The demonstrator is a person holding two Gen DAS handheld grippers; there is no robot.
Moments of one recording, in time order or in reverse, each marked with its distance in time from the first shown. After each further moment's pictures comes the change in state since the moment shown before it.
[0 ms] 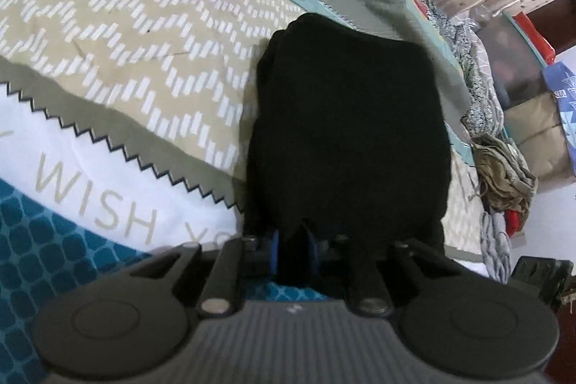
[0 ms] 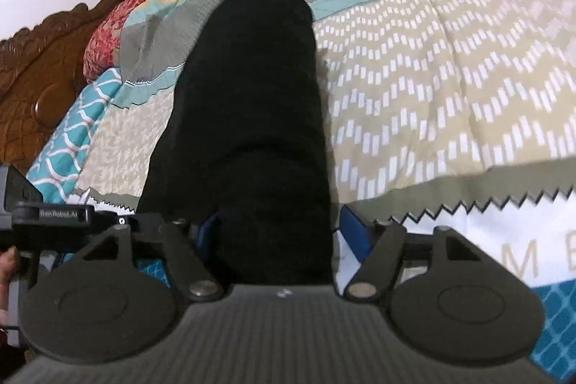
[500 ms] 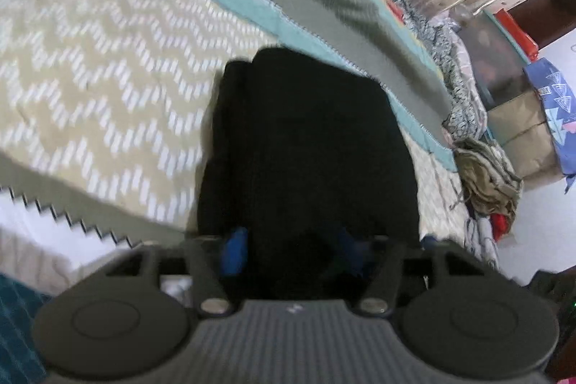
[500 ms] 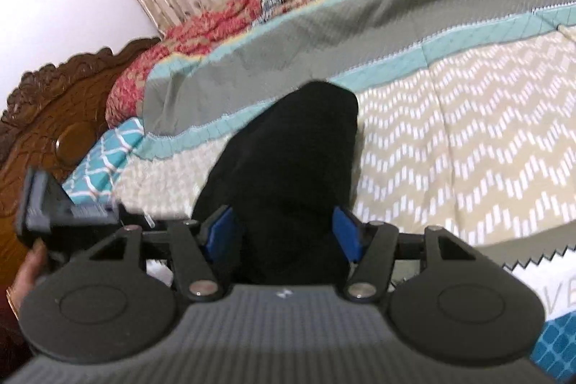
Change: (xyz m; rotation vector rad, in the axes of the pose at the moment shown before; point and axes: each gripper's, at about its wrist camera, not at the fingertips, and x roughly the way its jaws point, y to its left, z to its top) left arm 0.007 -0.028 0.019 0.044 -0.021 -0.023; right arm -0.051 0.008 0.020 -0.011 -0.197 0.057
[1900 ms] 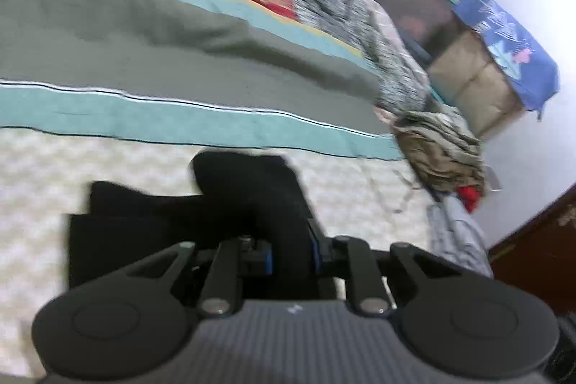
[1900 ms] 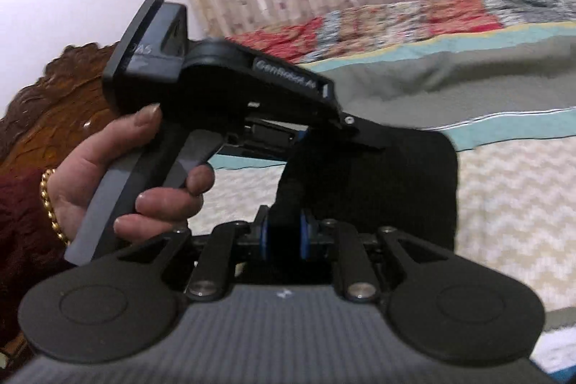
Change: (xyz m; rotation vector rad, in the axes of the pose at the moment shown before) left arm 0.018 -0.144 0.068 0.342 -0.006 -0.061; right arm 0.001 0.090 0.021 -0.213 -0.046 0.091
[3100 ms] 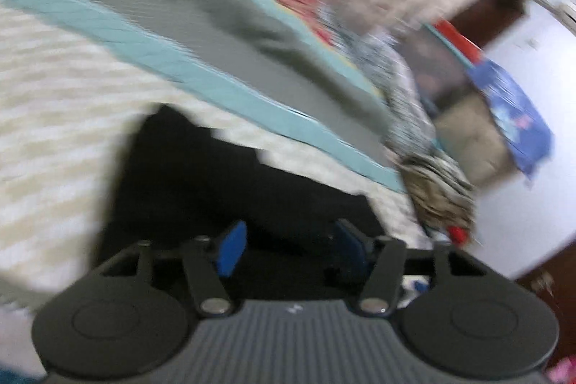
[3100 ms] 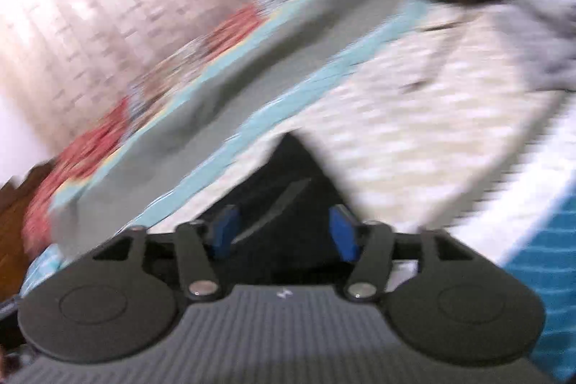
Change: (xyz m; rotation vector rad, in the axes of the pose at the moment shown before) left arm -0.001 0.048 -0.067 -0.191 -0.113 -0.133; right arm -0.117 -0.213 -0.061 0.549 -0.212 -0.495
